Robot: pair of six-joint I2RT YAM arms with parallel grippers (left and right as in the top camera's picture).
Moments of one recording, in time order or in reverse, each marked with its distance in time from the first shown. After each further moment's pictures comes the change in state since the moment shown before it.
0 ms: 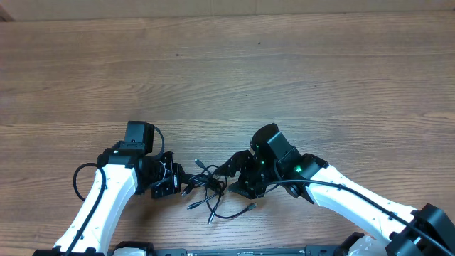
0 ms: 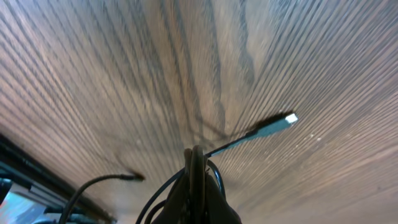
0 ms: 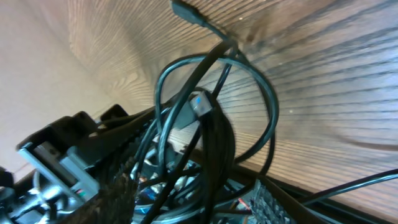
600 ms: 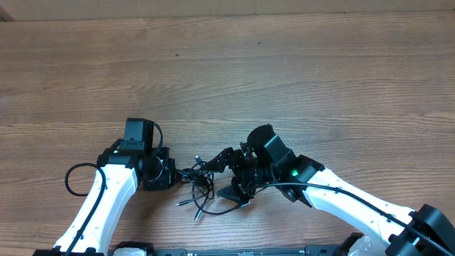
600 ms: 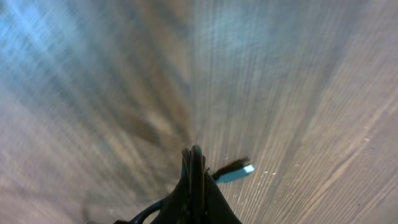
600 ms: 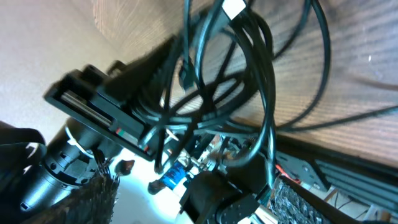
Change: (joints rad) left arm 0.000 0.000 0.000 0.105 -0.218 0.138; right arm 0.053 0.000 0.000 0.156 -0.081 0.211
